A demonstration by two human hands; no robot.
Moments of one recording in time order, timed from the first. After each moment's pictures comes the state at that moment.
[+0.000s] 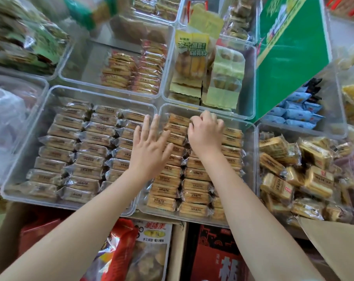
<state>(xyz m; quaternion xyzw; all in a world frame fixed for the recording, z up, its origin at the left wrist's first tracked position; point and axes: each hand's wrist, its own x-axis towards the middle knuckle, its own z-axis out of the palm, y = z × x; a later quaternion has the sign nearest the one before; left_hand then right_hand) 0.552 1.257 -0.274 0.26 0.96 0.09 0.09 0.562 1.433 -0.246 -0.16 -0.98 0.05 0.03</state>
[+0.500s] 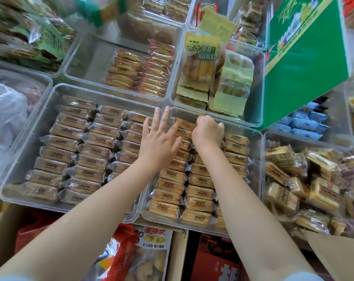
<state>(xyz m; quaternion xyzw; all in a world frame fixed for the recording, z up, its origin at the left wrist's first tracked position) 0.520 1.276 -0.270 0.26 0.96 0.07 0.11 0.524 1.427 -0.244 -0.24 -0.97 0.07 -0.07</state>
